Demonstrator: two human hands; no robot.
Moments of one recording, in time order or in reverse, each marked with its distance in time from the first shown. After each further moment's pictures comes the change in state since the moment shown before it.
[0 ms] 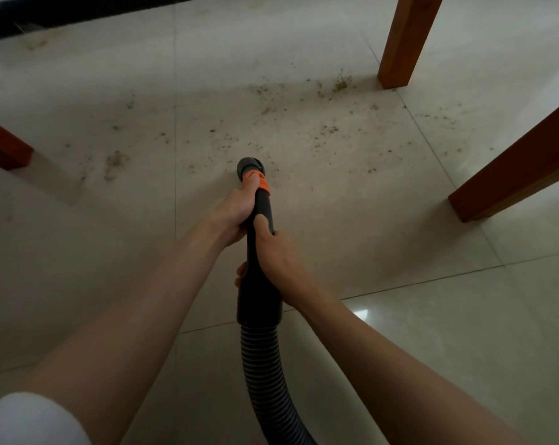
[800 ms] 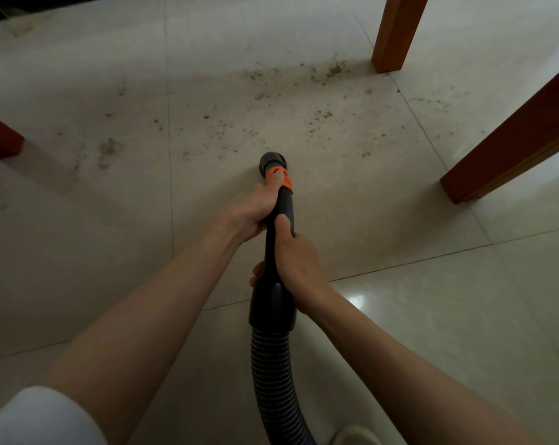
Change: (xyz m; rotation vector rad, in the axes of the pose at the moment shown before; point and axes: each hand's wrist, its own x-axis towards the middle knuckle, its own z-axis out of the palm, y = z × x) left_hand -0.028 -0.011 0.032 0.072 -0.104 0.017; right_hand -0.031 0.021 -0.013 0.037 0.153 -0.005
